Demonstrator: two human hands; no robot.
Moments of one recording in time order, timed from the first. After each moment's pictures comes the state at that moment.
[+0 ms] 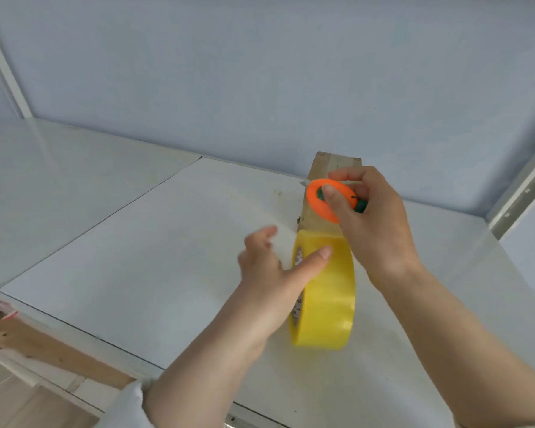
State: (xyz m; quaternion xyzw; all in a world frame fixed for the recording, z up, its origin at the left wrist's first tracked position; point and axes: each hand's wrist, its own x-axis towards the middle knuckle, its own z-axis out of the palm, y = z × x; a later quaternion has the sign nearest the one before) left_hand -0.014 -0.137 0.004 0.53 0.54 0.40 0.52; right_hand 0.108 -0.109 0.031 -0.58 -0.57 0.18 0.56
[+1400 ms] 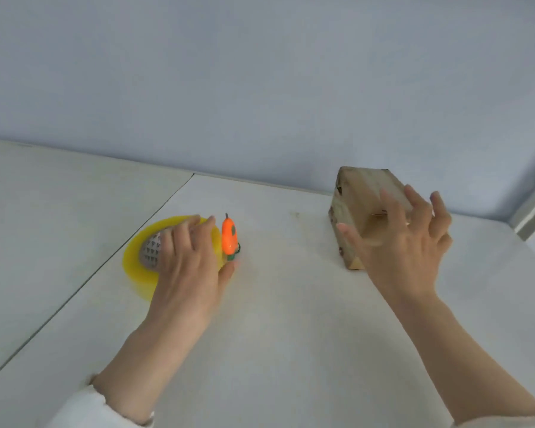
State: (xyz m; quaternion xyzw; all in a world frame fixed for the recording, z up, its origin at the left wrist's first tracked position) left_hand -0.144 0.029 -0.052 0.77 0.55 0.31 -0.06; right_hand 0.097 -0.015 -0.027 -0.78 -0.50 -0.16 0.34
